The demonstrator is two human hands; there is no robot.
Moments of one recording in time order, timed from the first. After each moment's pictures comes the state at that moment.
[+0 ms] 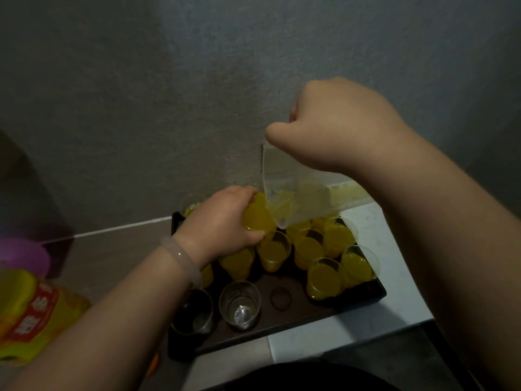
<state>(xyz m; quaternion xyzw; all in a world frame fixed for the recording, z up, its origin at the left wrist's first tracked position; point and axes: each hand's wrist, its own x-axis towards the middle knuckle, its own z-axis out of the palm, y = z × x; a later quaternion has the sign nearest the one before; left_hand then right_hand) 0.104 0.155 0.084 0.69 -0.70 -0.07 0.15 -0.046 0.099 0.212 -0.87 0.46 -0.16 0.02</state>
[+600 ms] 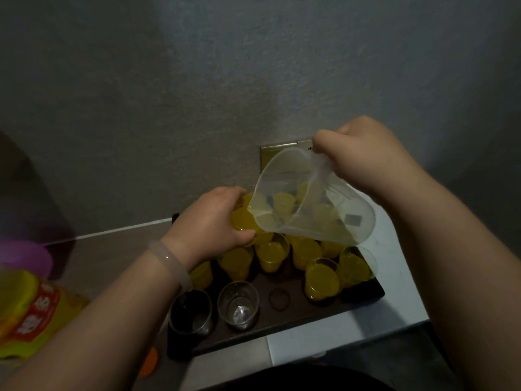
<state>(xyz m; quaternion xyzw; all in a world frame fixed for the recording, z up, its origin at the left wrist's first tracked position) 0.111 0.163 0.086 0.71 -0.68 -0.07 0.16 -0.081 0.085 0.175 -0.76 0.51 -0.28 0.29</state>
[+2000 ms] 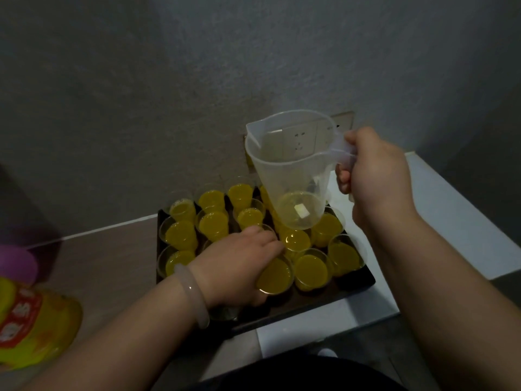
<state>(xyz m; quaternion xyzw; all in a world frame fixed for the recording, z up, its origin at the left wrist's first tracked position) 0.058 0.168 0.050 0.53 -0.84 -0.09 -0.04 -0.109 0.081 0.120 -0.47 0.53 -0.50 0.50</state>
